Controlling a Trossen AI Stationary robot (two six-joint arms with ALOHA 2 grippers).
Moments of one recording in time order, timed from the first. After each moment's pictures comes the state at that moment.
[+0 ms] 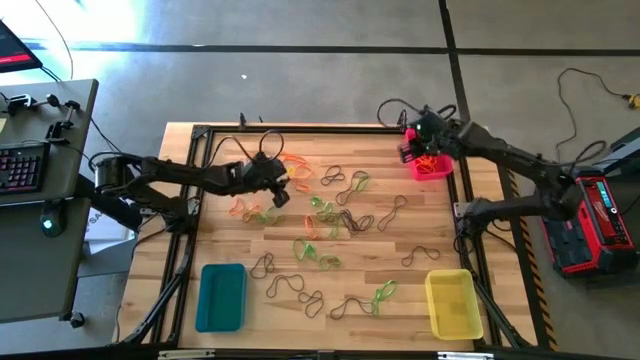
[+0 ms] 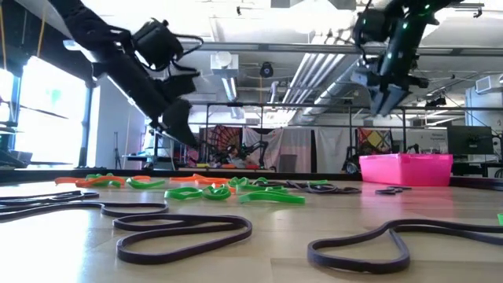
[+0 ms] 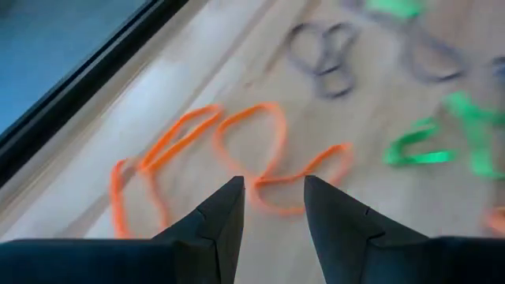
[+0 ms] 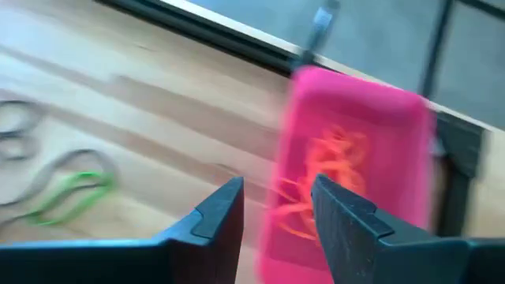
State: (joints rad) left arm 0.30 1.41 0.58 0.07 -0.29 -0.07; right arm -0.66 1.18 0.98 -0.87 0.33 0.41
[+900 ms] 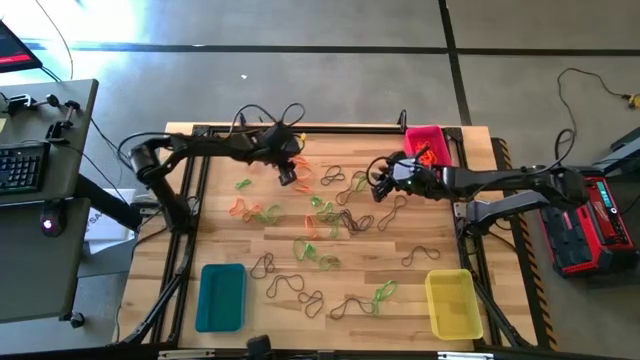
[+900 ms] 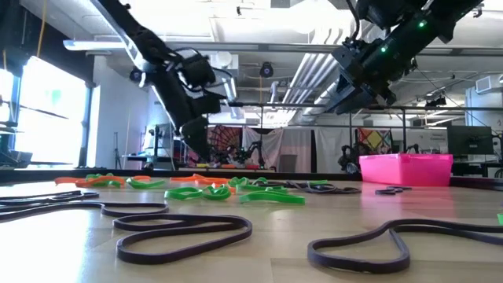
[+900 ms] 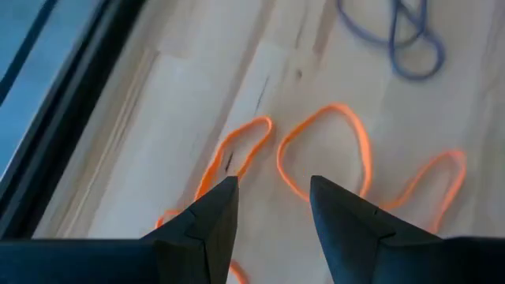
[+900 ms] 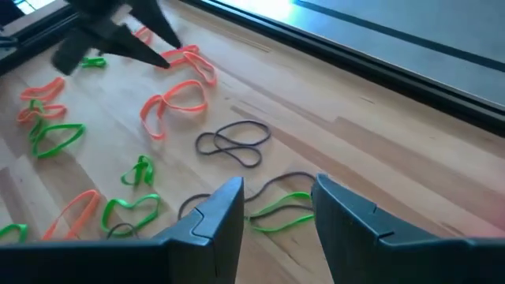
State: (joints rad) left arm 0.56 1.71 0.97 -0.25 -0.03 0.27; right arm -0.17 1.14 0.67 -0.21 0.42 0.52
